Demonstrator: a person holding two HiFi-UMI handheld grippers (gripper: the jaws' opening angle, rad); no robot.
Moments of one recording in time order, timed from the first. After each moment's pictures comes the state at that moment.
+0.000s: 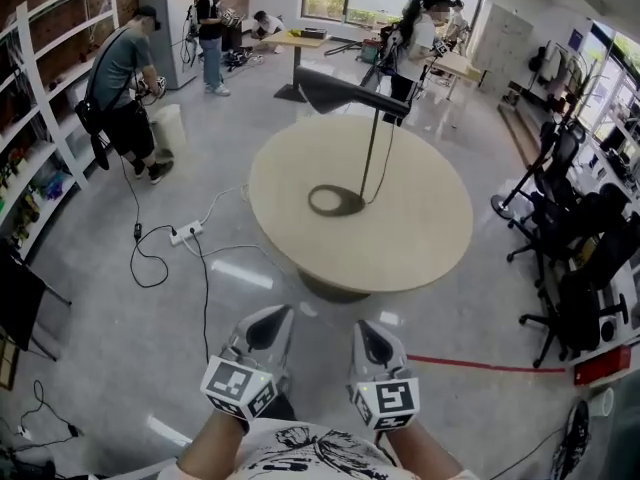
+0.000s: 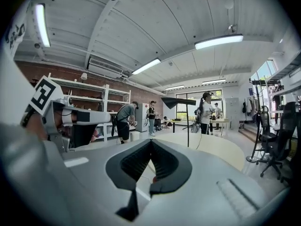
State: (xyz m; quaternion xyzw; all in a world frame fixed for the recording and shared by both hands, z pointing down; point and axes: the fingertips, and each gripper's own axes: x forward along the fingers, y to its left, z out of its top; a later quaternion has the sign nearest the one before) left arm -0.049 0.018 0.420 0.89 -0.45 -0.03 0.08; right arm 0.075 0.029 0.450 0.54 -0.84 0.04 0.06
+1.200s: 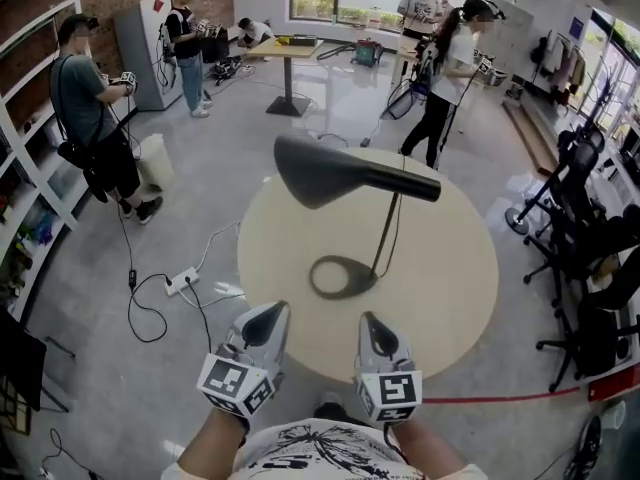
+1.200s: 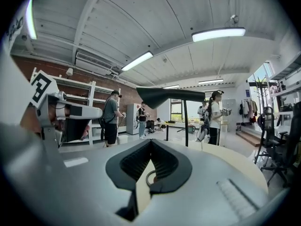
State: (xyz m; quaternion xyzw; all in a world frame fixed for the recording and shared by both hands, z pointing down) left arm -0.062 -0.283 0.397 0.89 -0.45 -0.03 0.08; right arm 0.081 -0.276 0.435 0.57 -0.82 0.03 0.06
